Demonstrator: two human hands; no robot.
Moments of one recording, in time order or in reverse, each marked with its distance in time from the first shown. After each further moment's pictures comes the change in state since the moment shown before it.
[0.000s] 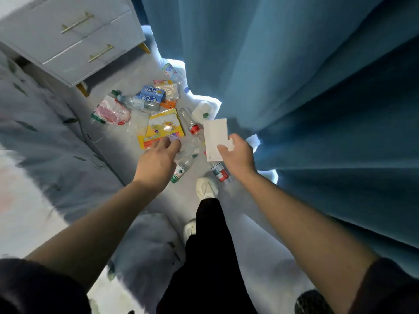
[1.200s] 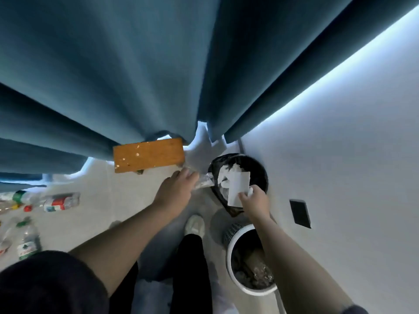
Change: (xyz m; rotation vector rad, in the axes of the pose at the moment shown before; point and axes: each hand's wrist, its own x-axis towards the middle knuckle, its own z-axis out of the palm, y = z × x) left_hand -0.323 0.623 0.257 0.284 -0.532 1.108; right_hand -0.535 0.617 -0.223 0.552 0.568 1.050
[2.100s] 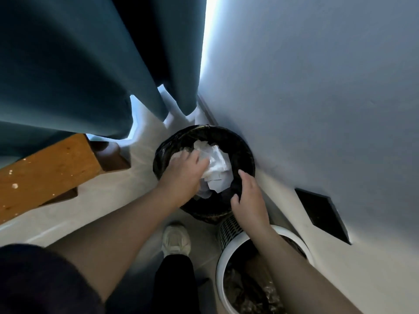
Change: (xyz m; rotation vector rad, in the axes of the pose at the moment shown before) left_hand 0.216 0.069 0.234 0.208 -0.197 0.367; right_hand 0.188 0.179 0.079 0.004 0.022 -0.138
